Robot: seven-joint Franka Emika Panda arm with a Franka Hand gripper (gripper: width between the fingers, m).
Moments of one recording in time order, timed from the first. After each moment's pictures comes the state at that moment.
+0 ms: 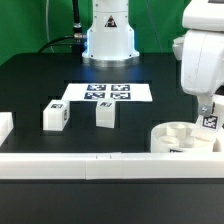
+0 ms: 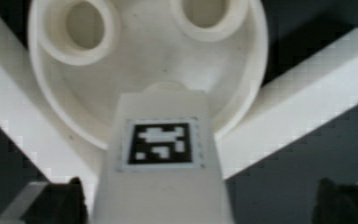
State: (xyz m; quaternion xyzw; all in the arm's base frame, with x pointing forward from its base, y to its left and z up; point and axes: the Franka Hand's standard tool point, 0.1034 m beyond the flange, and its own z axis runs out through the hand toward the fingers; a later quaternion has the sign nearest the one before) arm 0.617 0.127 0.082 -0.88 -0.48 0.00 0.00
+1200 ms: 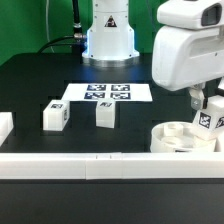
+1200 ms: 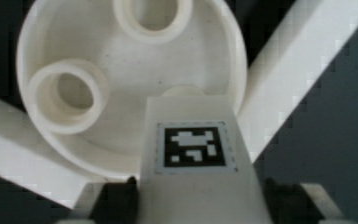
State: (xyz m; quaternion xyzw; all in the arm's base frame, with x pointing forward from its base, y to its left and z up) arm 0.620 0.122 0.084 -0.97 -0.22 0.00 0.01
